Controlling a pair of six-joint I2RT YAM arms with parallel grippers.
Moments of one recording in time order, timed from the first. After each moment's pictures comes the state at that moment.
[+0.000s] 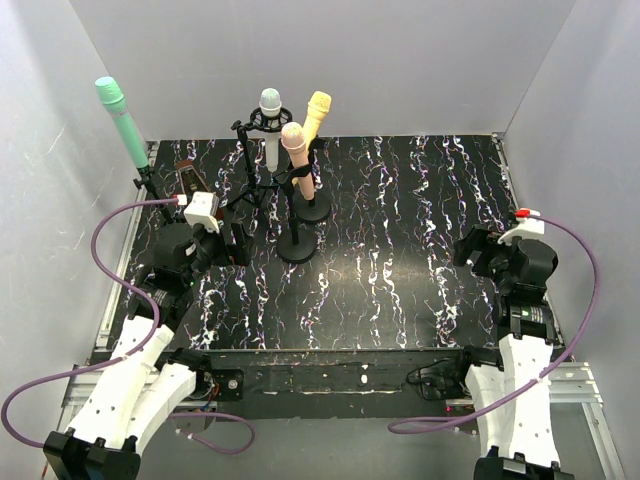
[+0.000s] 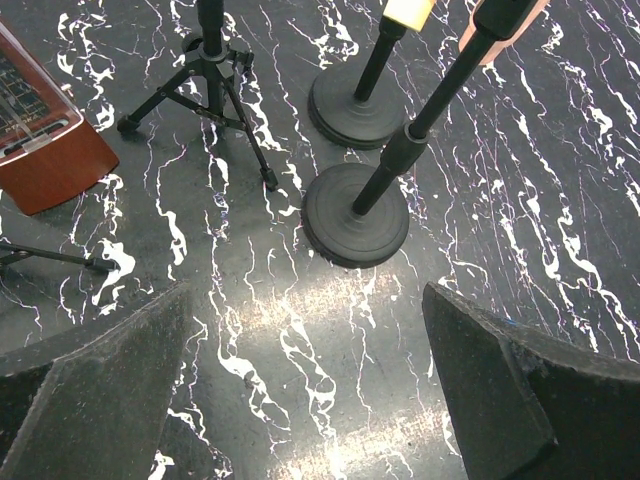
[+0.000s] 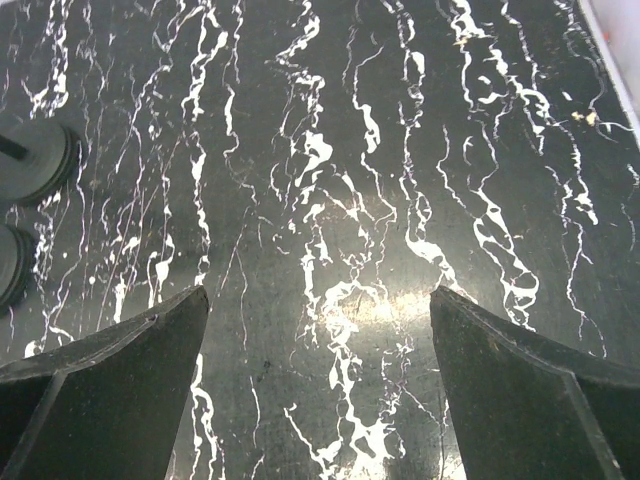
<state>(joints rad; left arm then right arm) -0.28 0.72 0.73 -0.34 0.06 -0.17 -0.16 0.56 0.60 -0.43 -0.19 0.17</state>
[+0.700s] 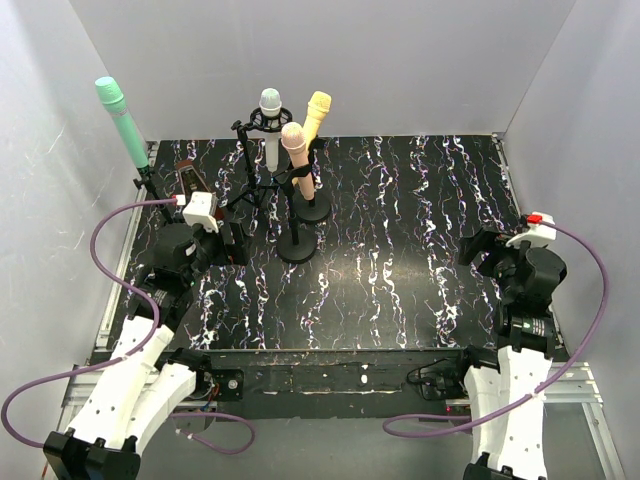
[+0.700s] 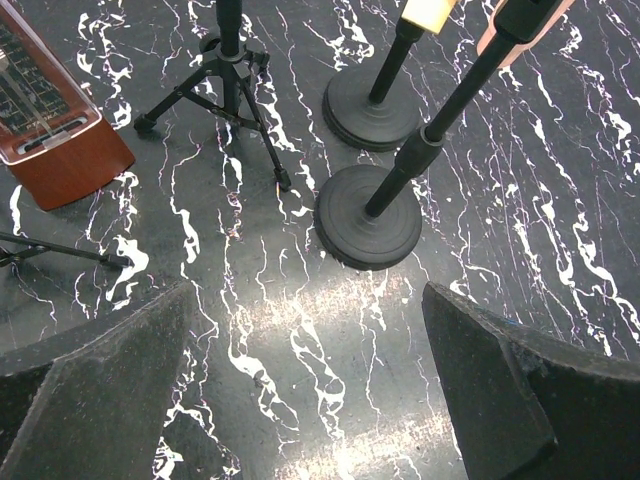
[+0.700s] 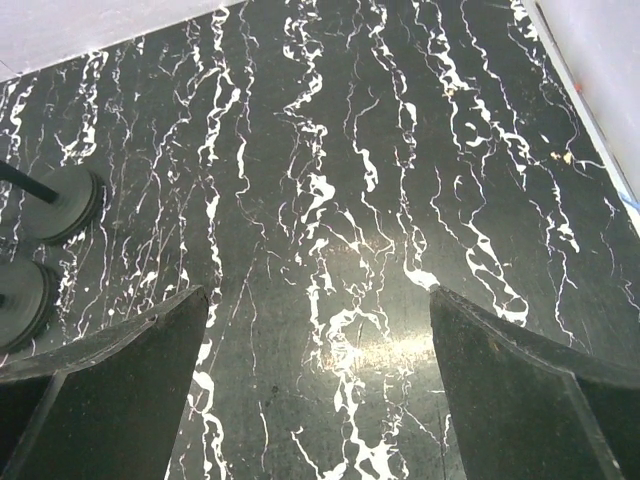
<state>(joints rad) -0.28 0.72 0.73 -0.34 0.03 -0.16 -0.22 0.48 0.60 -0.40 -0.23 0.21</state>
